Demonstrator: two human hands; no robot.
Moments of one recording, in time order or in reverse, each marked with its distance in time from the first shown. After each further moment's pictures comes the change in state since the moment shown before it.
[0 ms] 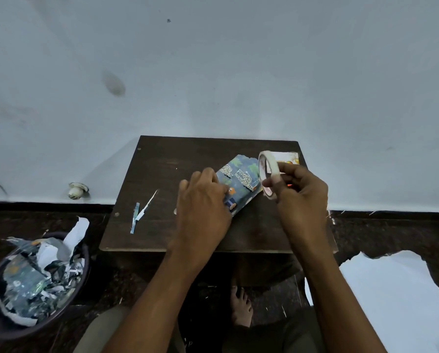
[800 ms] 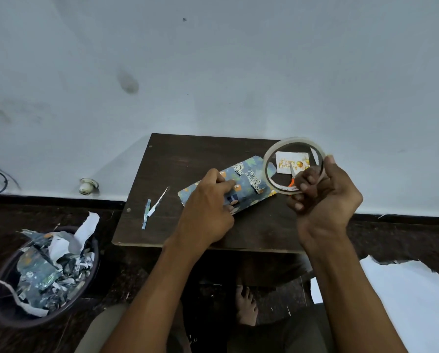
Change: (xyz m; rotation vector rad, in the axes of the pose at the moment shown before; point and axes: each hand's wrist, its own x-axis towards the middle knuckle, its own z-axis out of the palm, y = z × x) left_hand -0.003 -0.025 0.000 -0.336 -0.157 0.007; right_hand 0.002 -0.017 -0.004 0.855 -0.026 0.361
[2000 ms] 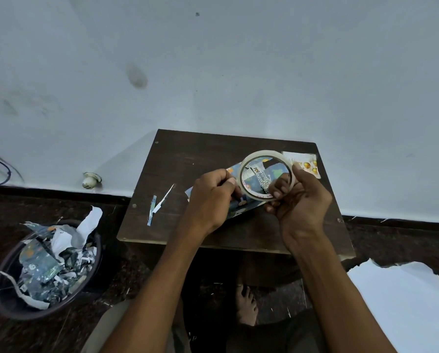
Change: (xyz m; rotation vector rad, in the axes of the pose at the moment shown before) left_hand 0.008 0.006 -0.013 -0.608 -0.008 -0.352; right_hand 0.003 0.035 0.015 -0.078 -0.135 0.150
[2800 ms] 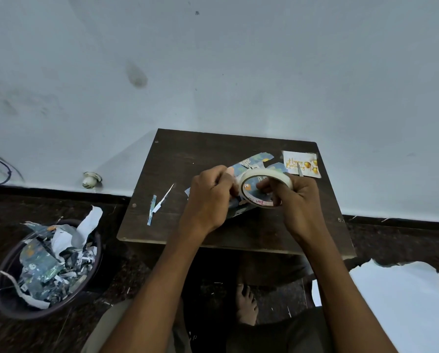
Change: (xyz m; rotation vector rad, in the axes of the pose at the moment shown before) left_hand -0.002 0.003 -0.002 0.025 0.064 0.091; right_hand 0.022 0.009 -0.030 -0.747 -0.133 -0.427
